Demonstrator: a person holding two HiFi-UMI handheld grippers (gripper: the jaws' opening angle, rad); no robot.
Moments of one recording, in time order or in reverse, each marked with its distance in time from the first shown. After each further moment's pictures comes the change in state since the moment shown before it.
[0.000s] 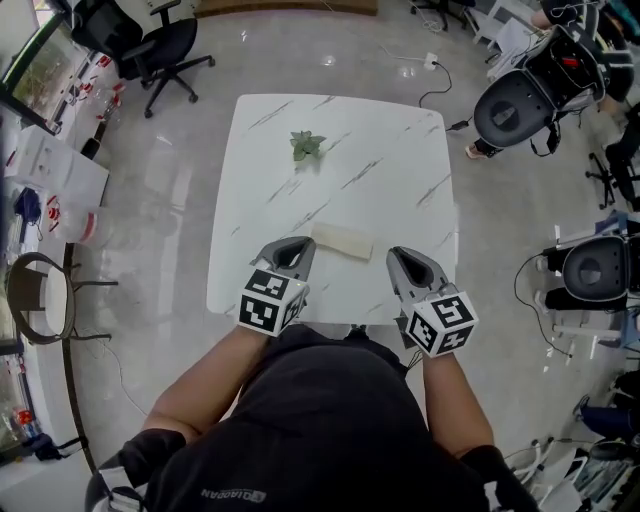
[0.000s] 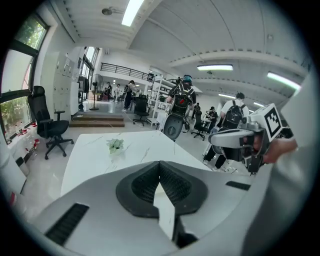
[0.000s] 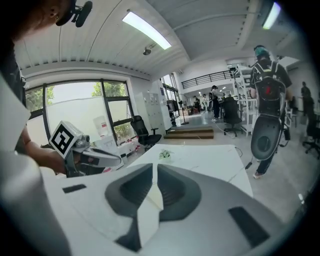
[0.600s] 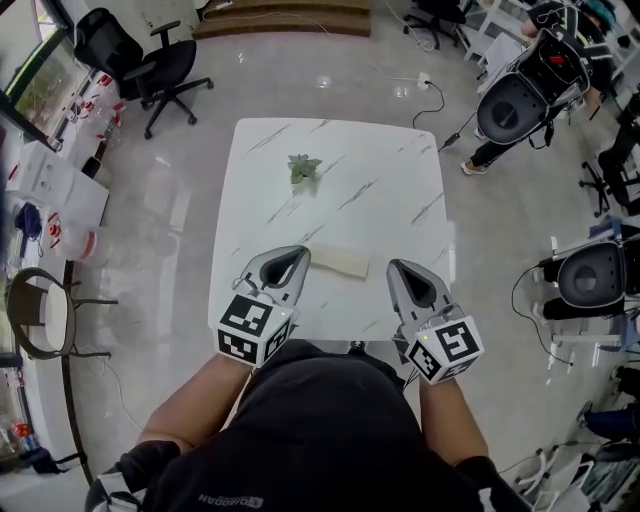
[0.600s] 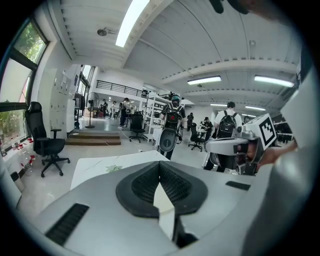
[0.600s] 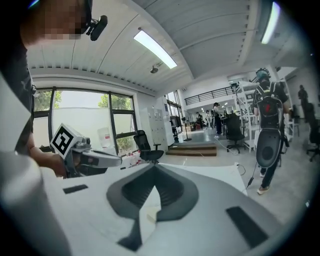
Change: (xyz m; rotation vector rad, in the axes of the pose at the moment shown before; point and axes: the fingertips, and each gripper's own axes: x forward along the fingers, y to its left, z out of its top) left arm -0.051 -0.016 0.071 0.076 -0.192 -0.031; right arm -0.031 0.027 0.064 -0.060 -0.190 0.008
